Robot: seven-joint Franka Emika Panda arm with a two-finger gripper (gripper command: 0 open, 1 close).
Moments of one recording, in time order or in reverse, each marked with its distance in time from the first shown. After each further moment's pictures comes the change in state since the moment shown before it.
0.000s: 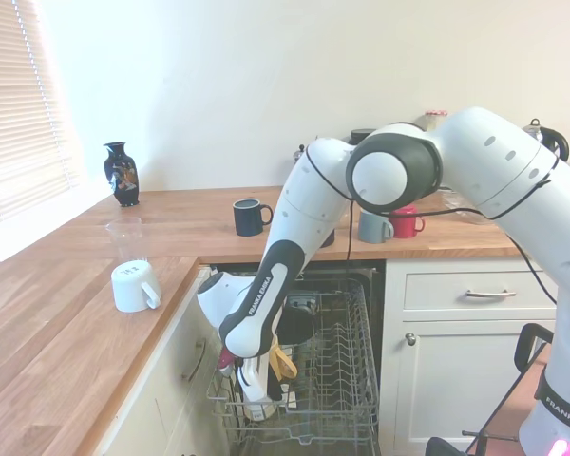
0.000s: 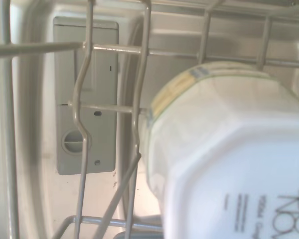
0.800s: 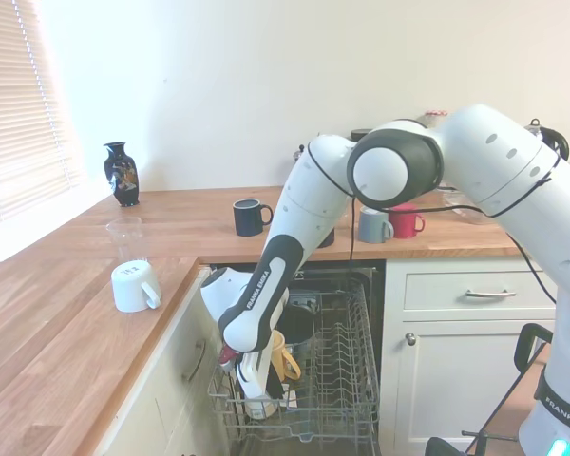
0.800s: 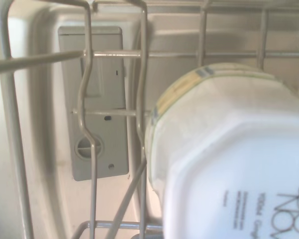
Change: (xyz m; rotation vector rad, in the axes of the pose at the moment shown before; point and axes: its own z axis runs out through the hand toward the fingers) arm 0.001 0.010 -0.012 0.048 -0.018 0.079
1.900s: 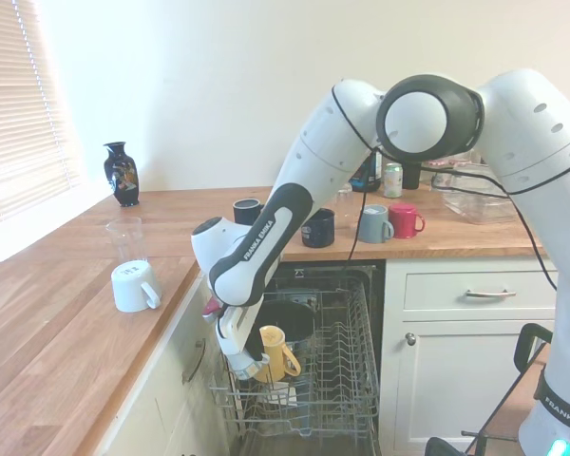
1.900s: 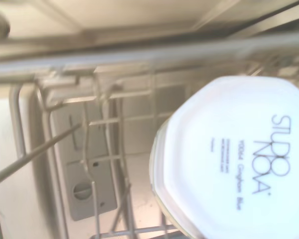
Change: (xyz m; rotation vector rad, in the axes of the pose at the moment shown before) arm -0.010 0.022 -0.119 0.060 0.147 0.155
